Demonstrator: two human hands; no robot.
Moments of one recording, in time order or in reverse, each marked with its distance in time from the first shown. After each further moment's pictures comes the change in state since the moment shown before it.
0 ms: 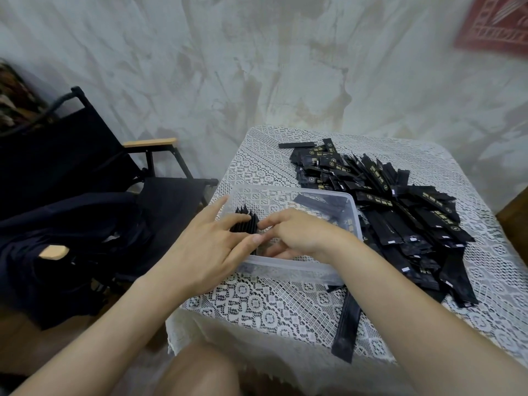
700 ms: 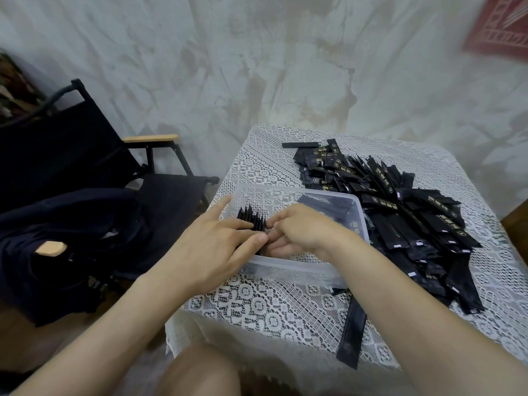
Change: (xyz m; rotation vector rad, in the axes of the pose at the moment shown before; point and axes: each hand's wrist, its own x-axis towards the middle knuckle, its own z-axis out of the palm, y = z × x) left_hand 0.003 -0.003 0.002 -0.088 0.045 0.037; right_hand 0.009 -0.004 0.001 0.129 0.074 0.037
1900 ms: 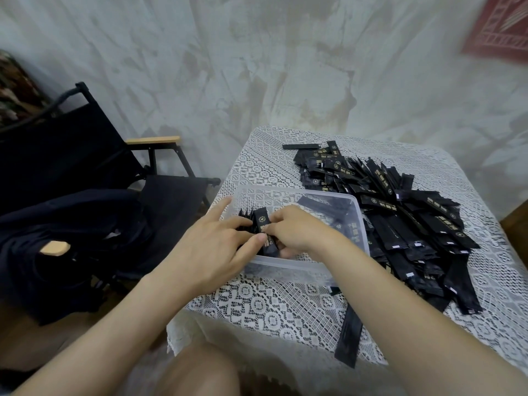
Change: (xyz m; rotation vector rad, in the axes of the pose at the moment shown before) left_hand -0.001 0.007 -0.002 0.027 -0.004 -0.066; right_hand 0.004 -0.001 0.007 -0.166 0.037 -0.048
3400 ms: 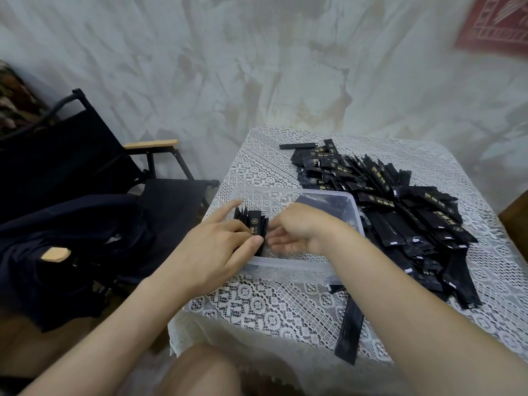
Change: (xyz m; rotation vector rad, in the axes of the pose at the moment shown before) left_hand 0.001 -0.010 0.011 -0.041 0.044 0.085; right_hand 0.007 0.000 -0.011 0.279 -0.031 0.178
